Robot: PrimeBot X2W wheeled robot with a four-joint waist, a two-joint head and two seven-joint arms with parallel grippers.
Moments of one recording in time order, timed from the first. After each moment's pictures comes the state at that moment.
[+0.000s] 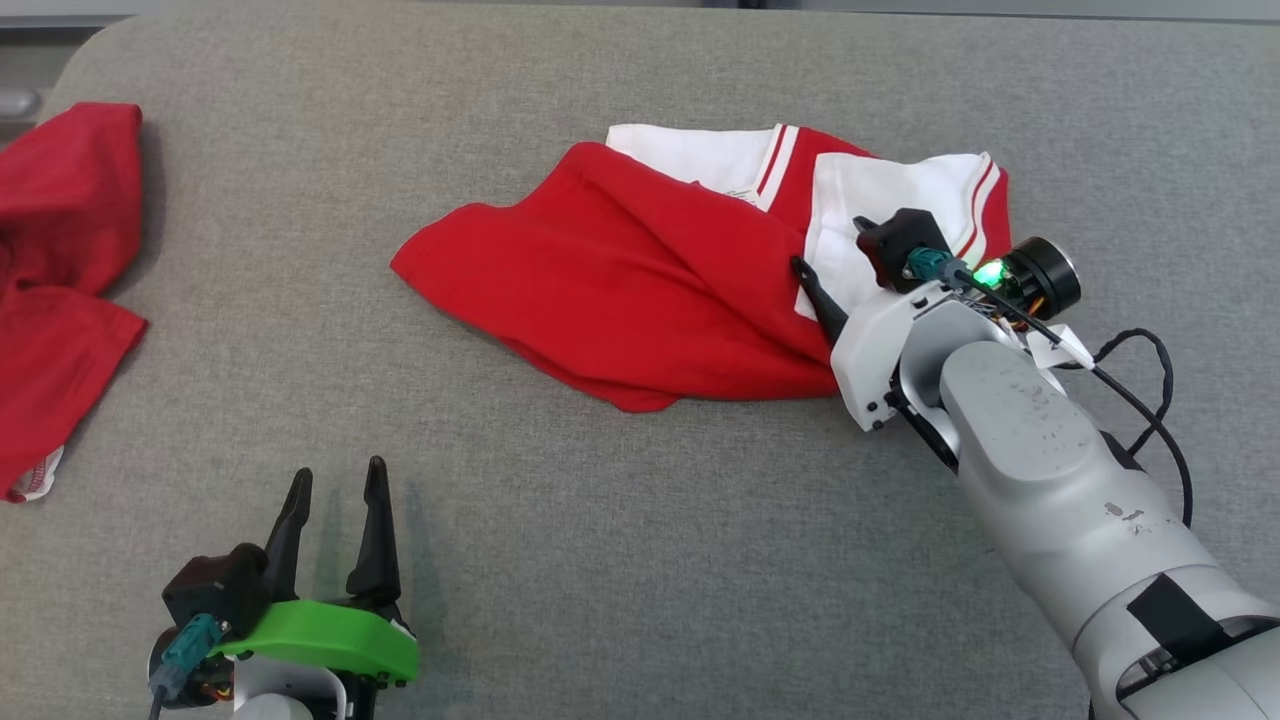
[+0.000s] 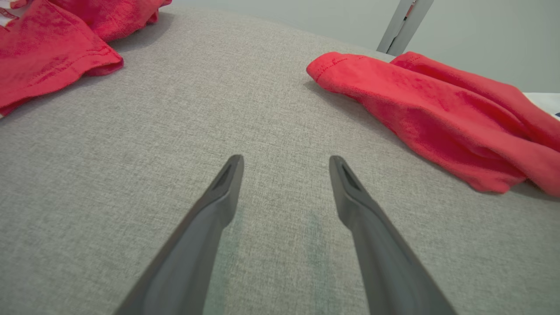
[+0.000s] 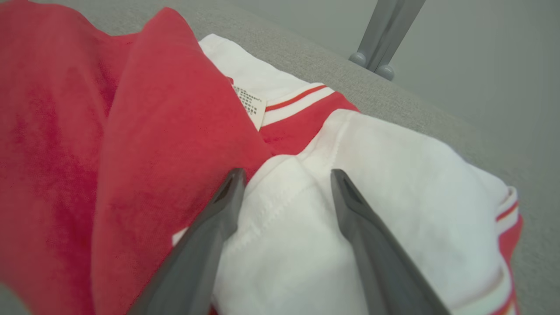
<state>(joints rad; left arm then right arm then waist) -0.10 0.09 -0.10 0.33 -0.41 -0.13 -0.26 -0.89 -0.05 0.37 1.01 0.04 0.13 -0.15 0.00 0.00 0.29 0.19</state>
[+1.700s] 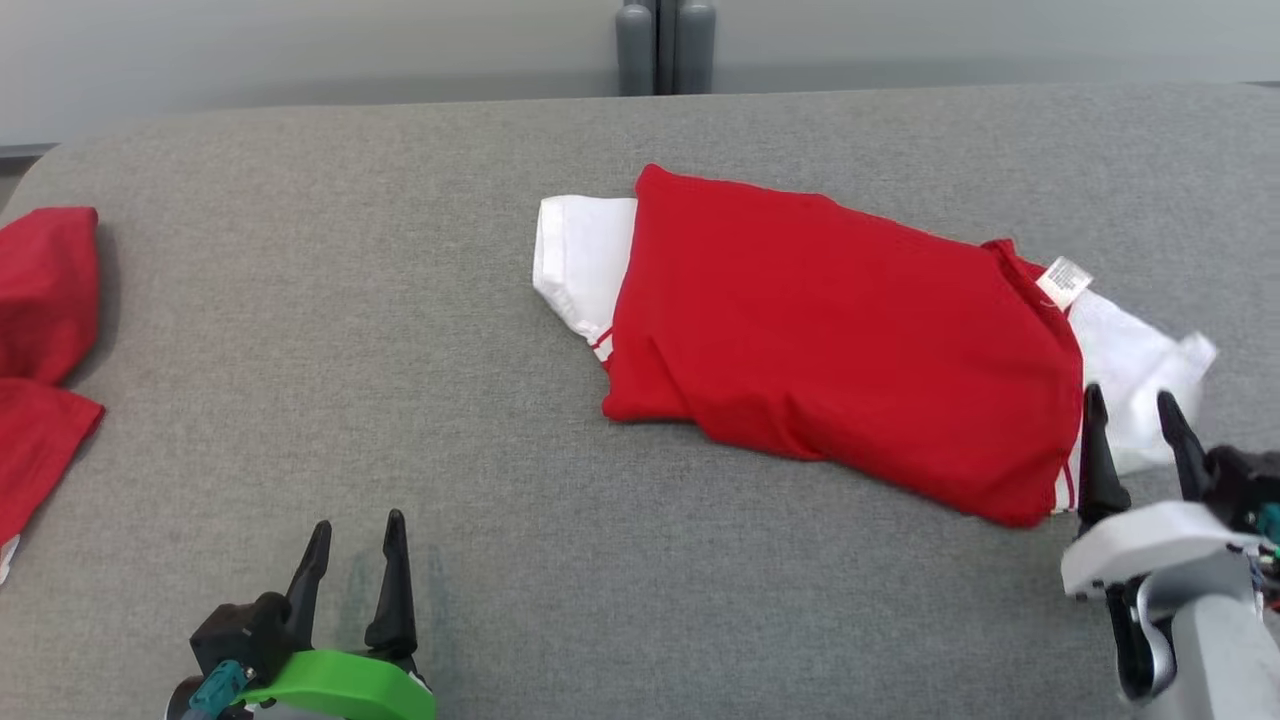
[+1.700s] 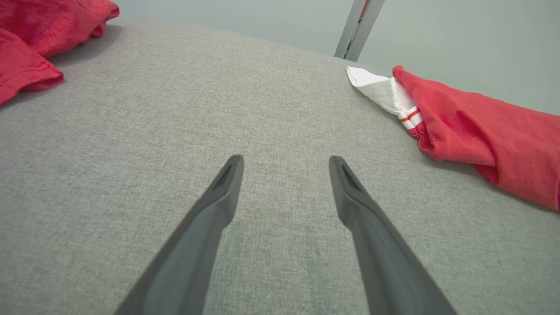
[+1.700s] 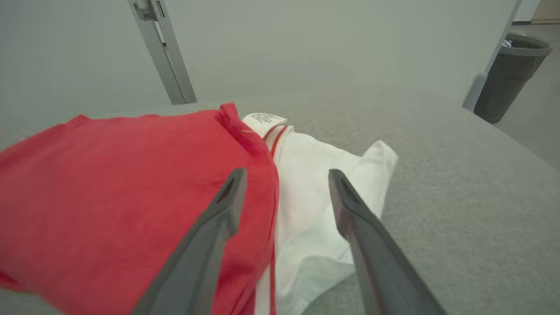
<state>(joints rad) -0.03 0.07 -0.10 0.33 -0.37 -0.13 -0.26 -0.26 -0.05 -0.24 0.40 0.12 0.13 -0.26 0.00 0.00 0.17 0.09</state>
